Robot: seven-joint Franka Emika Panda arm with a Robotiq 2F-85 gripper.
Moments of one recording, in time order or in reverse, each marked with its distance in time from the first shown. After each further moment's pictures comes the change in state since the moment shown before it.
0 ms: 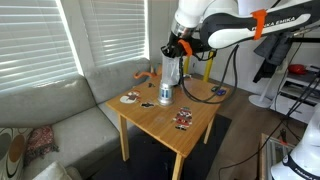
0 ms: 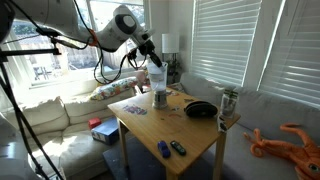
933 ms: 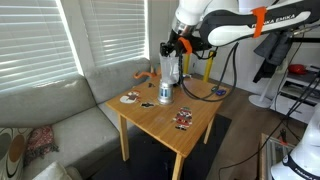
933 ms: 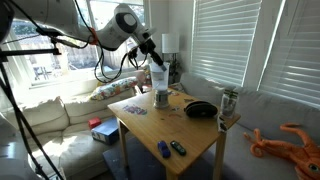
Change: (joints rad) arm 0.000 0.000 -0.010 0.013 0.018 0.000 0.000
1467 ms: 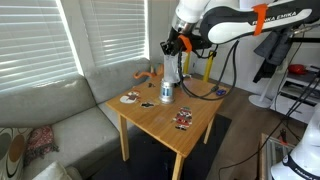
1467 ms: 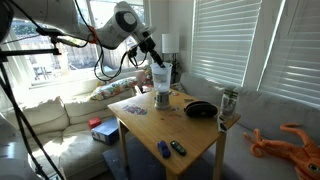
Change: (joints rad) arm 0.000 0.000 0.000 0.013 0.020 0.001 0.000
